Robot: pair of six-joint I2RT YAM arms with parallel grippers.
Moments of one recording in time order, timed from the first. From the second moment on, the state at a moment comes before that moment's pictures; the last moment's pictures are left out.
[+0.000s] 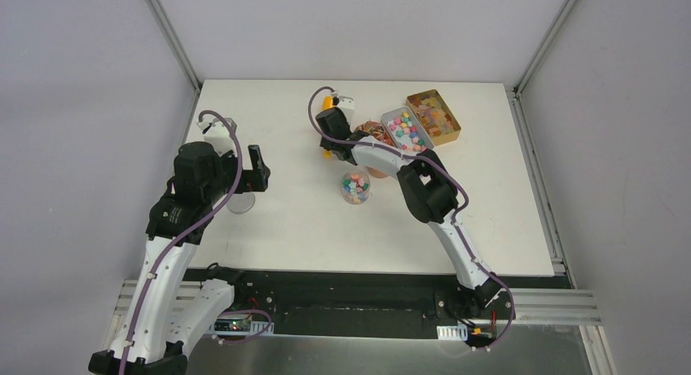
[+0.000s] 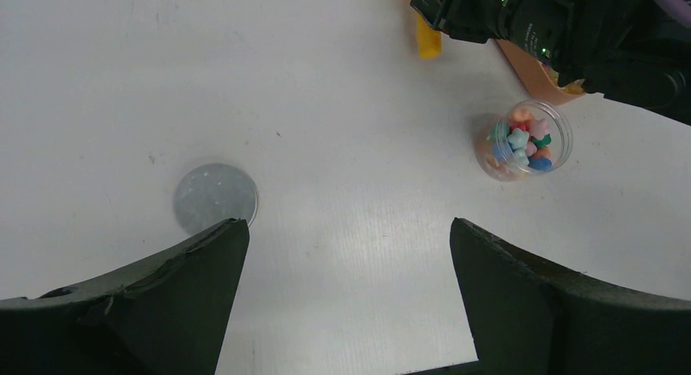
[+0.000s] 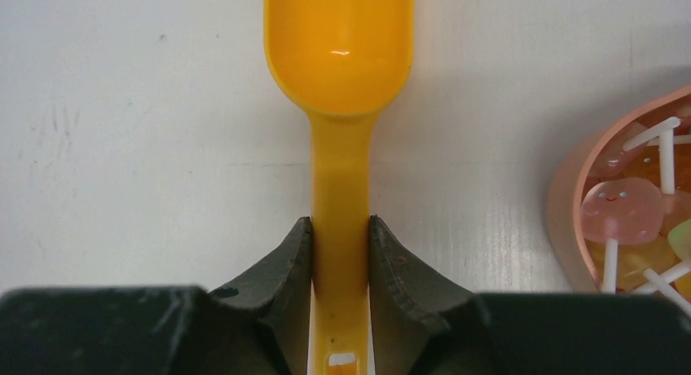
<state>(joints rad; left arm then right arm) -0.20 0.75 1.01 -0.76 0.03 -0.21 0.77 2.41 1.93 -0.19 0.41 0.66</state>
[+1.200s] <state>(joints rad) -0.19 0.93 0.99 -0.78 -0.11 -0.30 0.54 1.49 1.25 -0.41 0.61 0.52</state>
